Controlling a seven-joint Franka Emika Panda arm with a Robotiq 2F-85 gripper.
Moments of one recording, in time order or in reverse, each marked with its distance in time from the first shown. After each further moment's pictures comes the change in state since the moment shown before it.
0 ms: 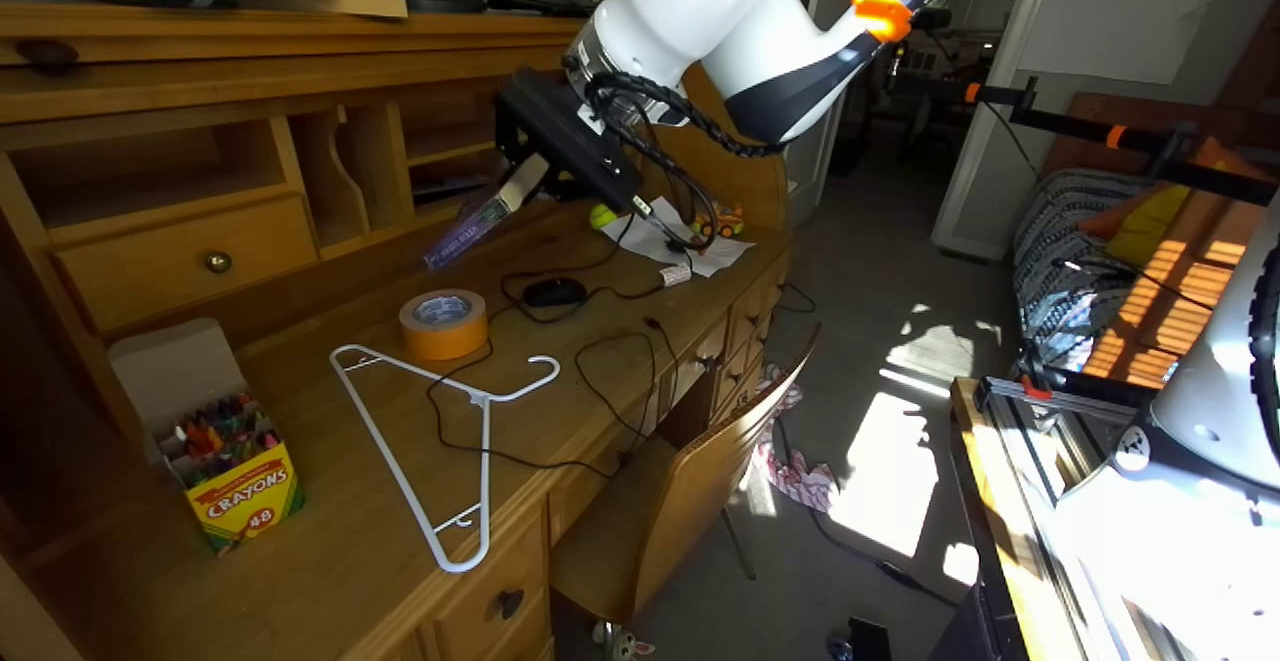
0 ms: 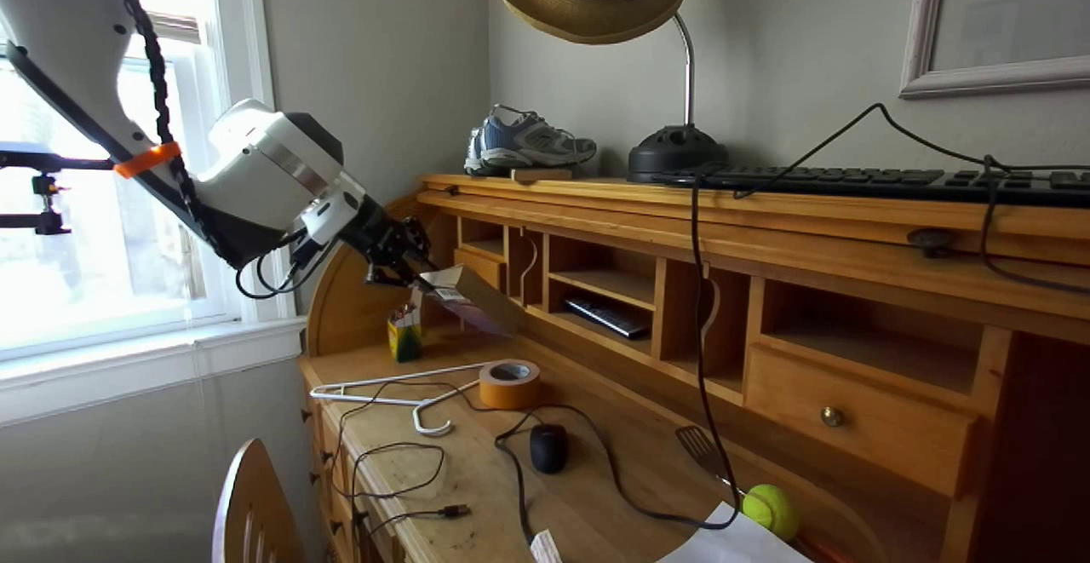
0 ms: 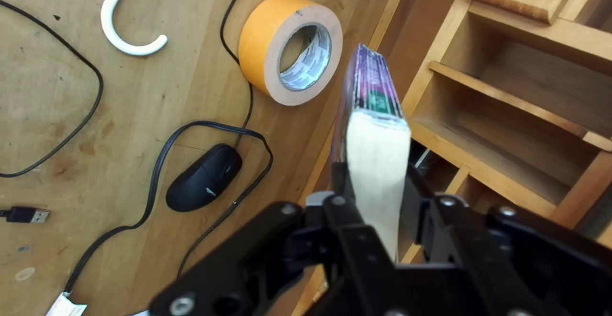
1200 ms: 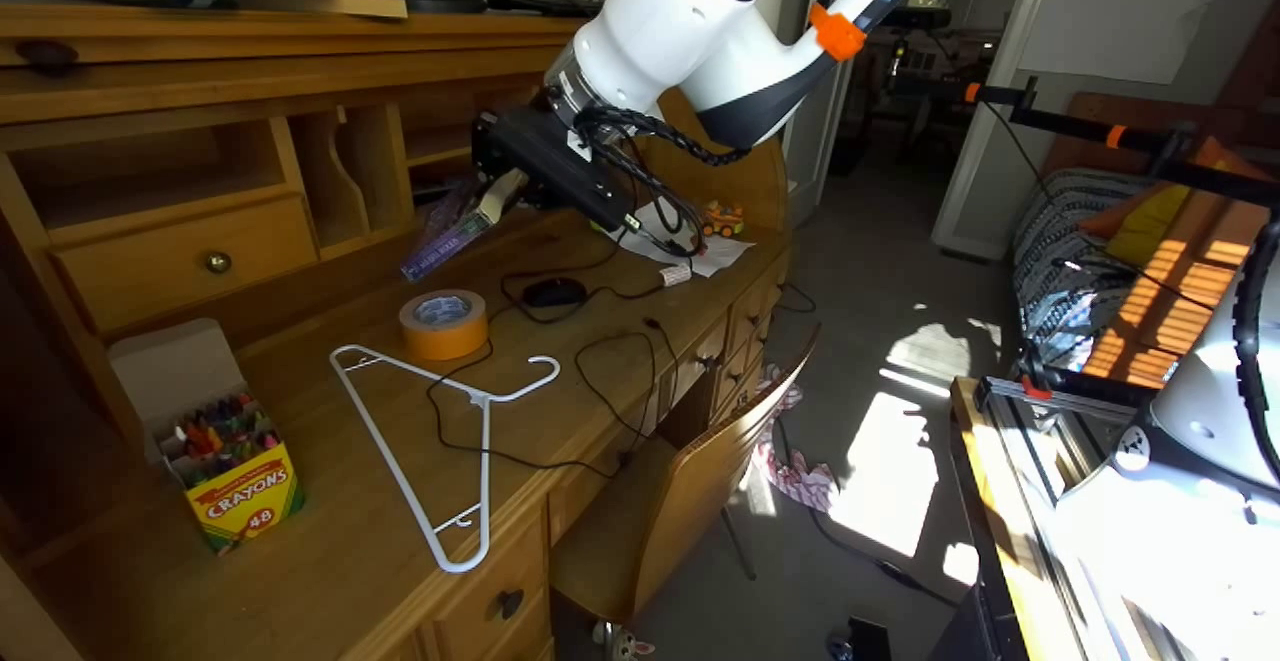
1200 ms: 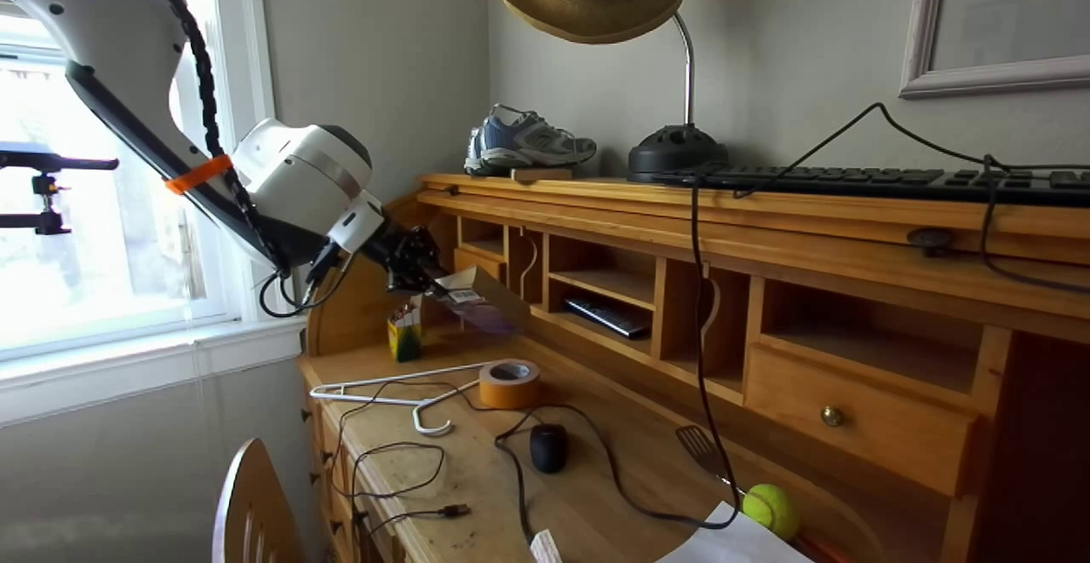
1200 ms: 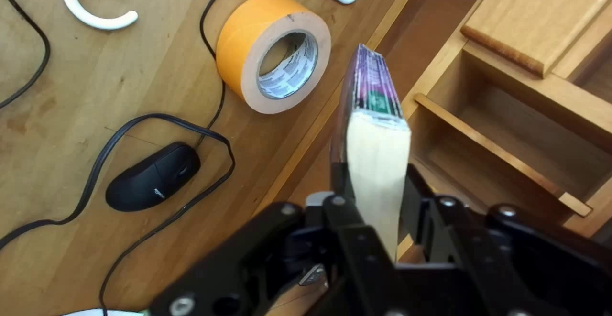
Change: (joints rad) arm -0.062 0.117 0.074 0.122 -0.234 0.008 0.014
